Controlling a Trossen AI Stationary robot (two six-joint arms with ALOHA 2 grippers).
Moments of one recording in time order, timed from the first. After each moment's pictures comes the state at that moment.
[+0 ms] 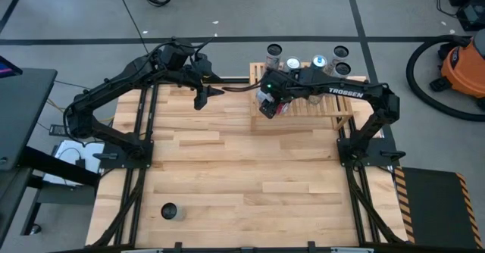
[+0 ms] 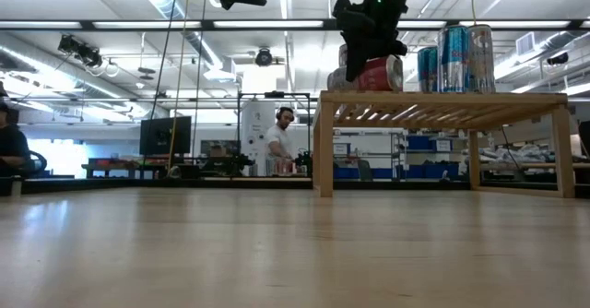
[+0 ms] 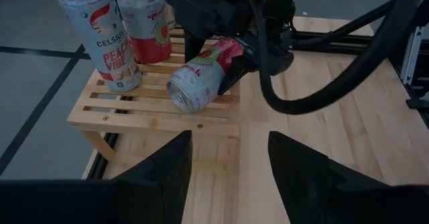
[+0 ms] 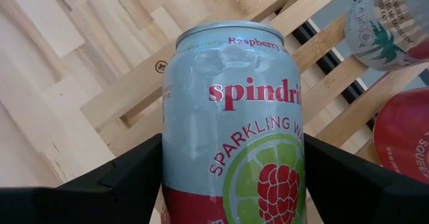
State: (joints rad) left arm 0.48 1.38 1.55 -0.74 0.31 0.21; right arm -0.30 1.65 1.55 -1.06 0.22 0.32
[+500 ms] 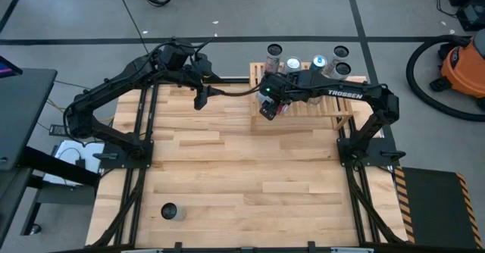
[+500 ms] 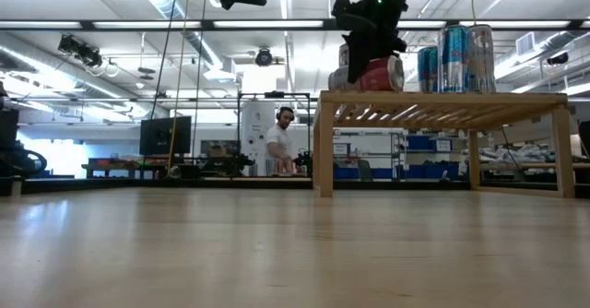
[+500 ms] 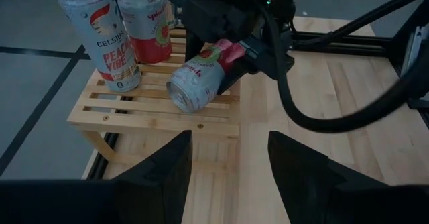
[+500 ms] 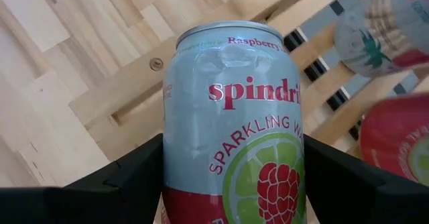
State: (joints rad) left arm 0.48 1.38 1.55 -0.74 0.31 0.21; right arm -0.27 1.66 1.55 -1.07 0.29 0.29
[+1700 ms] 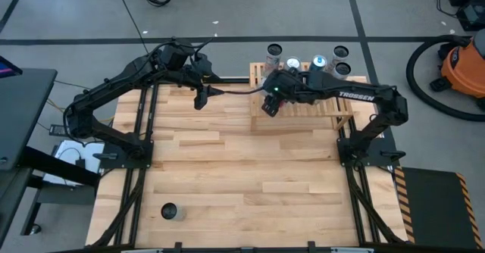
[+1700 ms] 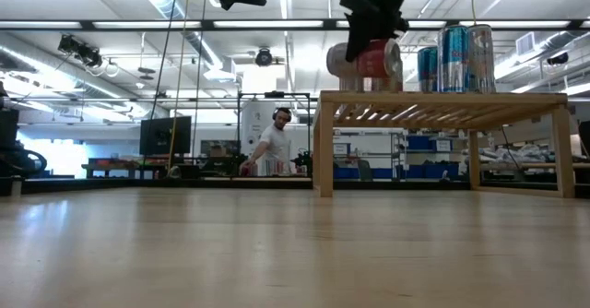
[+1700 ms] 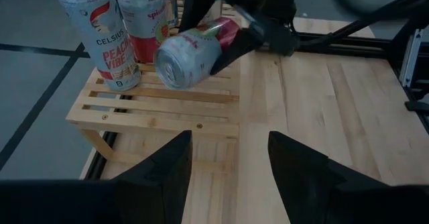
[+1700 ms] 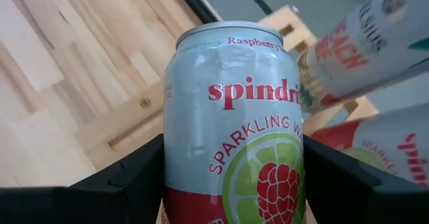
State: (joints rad) left arm 0.48 1.38 1.55 -0.74 0.31 0.20; right arm -0.23 1.55 1.55 -0.97 0.46 0.24
